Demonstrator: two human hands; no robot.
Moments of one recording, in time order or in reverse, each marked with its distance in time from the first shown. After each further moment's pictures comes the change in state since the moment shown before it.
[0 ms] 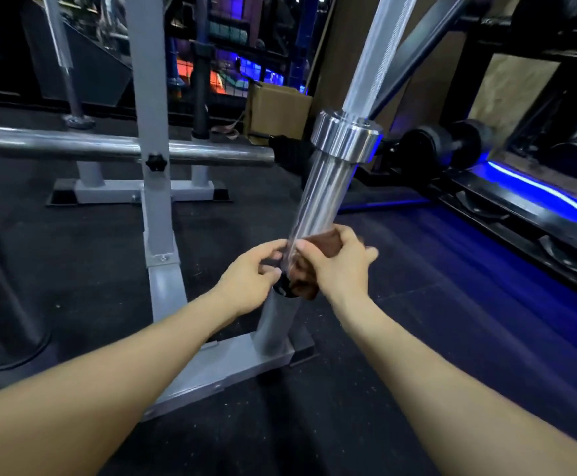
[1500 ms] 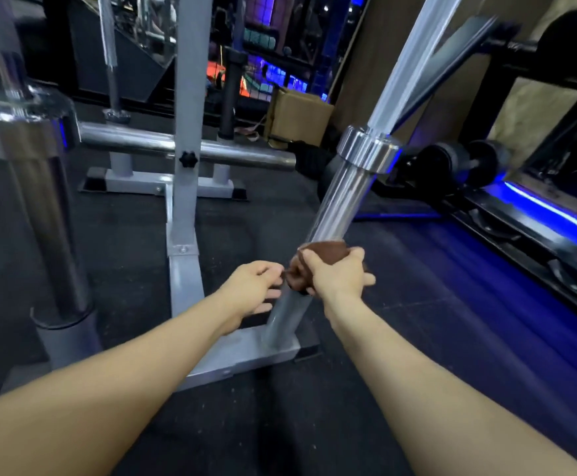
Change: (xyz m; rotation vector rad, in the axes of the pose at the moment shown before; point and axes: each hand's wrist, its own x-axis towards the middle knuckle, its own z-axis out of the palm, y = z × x) left_hand -0.037 0.008 -0.008 -0.420 0.031 -0.383; right_hand -0.014 -0.001 0.025 0.046 0.014 0.360
